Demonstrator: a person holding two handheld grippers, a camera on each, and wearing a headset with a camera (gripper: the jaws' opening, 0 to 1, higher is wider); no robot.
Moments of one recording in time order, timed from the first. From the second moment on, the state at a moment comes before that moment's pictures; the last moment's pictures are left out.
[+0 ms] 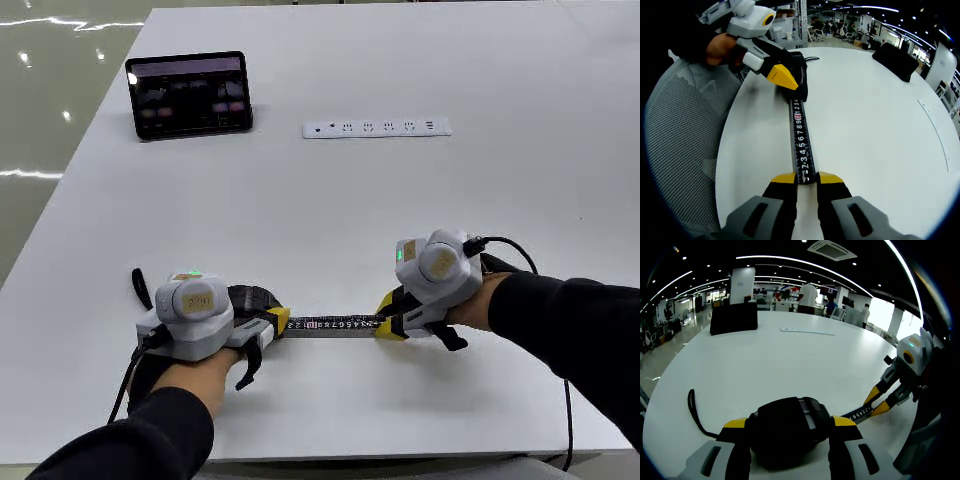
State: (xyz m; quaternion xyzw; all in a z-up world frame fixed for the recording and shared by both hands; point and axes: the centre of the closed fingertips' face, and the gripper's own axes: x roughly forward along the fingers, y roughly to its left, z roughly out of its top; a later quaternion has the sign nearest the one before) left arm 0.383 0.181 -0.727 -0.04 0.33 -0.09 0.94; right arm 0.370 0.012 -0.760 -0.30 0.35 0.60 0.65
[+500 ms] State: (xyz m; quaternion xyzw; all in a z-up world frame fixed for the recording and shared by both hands) left arm 0.384 0.181 -0.727 -0.04 0.33 -0.09 0.94; right arm 0.368 0.019 -0.760 -0.30 0.34 0.60 0.65
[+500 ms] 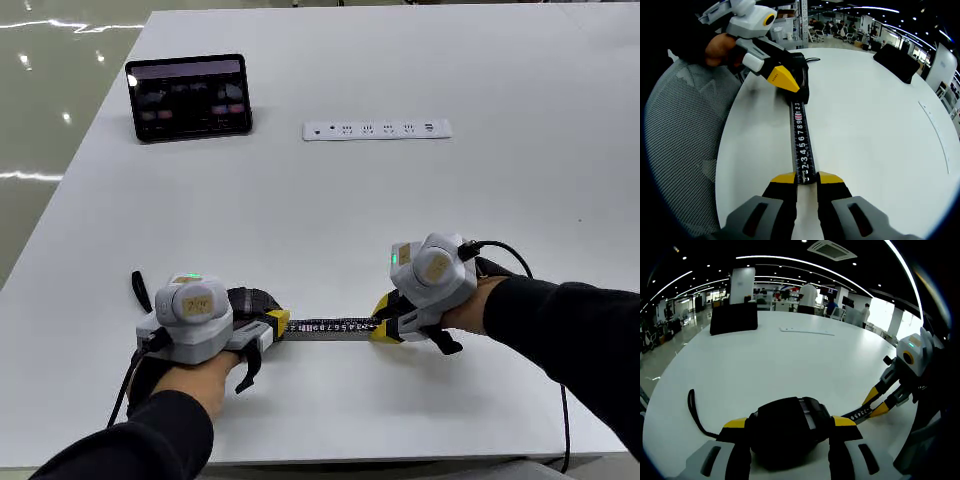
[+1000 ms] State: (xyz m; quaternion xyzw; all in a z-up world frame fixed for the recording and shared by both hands) left arm 0.384 0.181 -0.728 -0.04 0.33 -0.09 0.94; right arm 0.366 0.023 -0.760 -0.28 0.35 0.60 0.66
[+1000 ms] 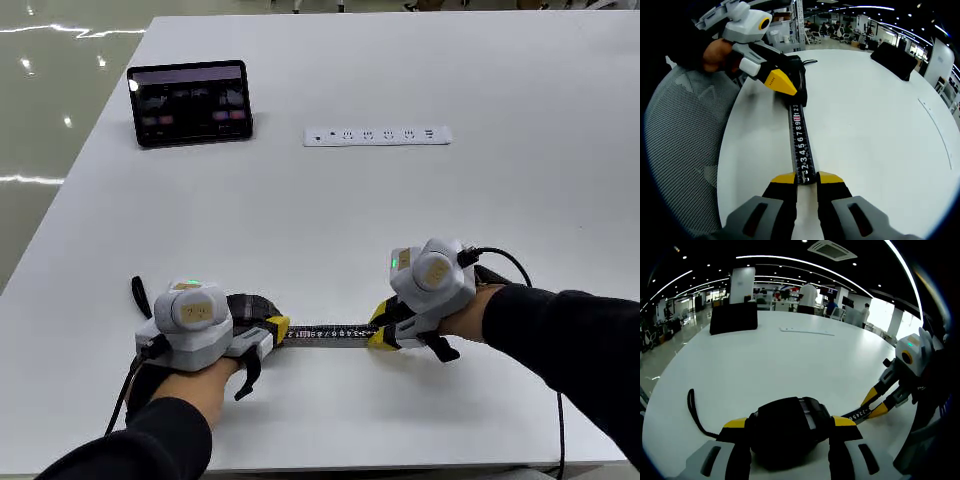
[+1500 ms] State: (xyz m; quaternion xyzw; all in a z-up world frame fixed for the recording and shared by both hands) left arm 0.383 0.181 -0.728 -0.05 0.33 -0.09 0.94; right arm 0.365 0.030 -0.760 -0.28 0.34 0.61 0.66
